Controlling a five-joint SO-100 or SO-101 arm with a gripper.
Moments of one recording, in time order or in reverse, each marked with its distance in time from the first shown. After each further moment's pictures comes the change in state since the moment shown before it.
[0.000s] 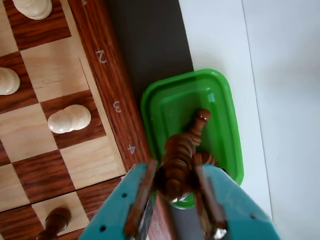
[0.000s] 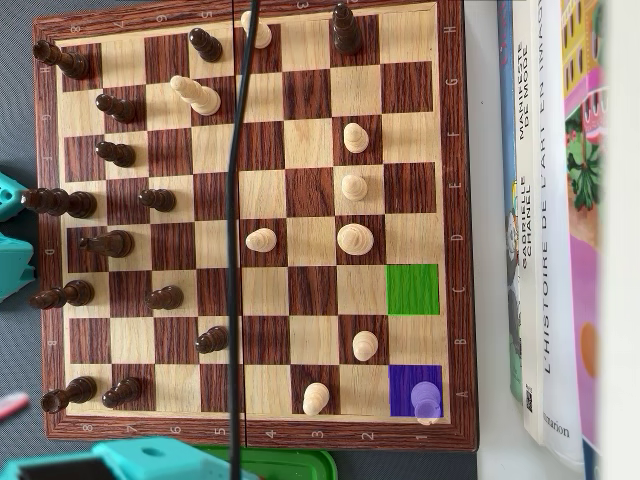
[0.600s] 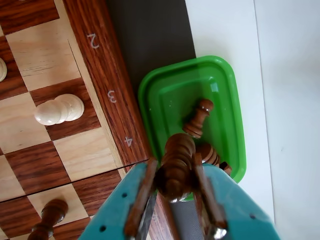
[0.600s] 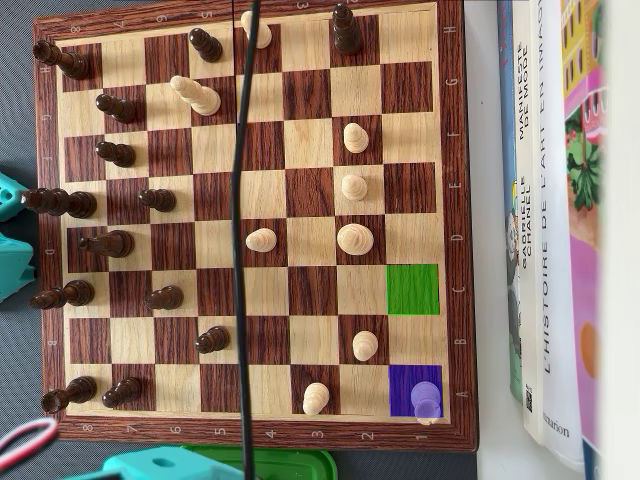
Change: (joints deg) arm 0.4 -2.4 -3.3 4.3 -0.3
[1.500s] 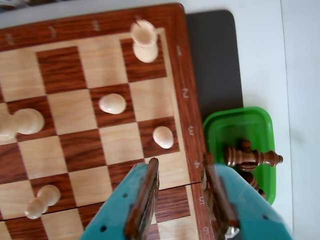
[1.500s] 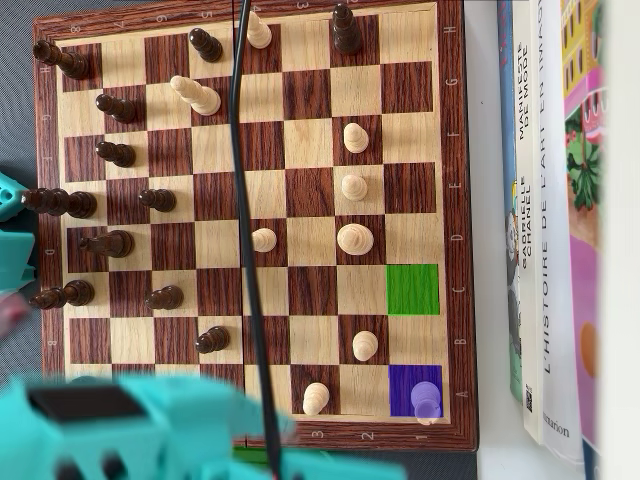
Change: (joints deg) arm -13.5 7.3 -0.1 0.1 7.6
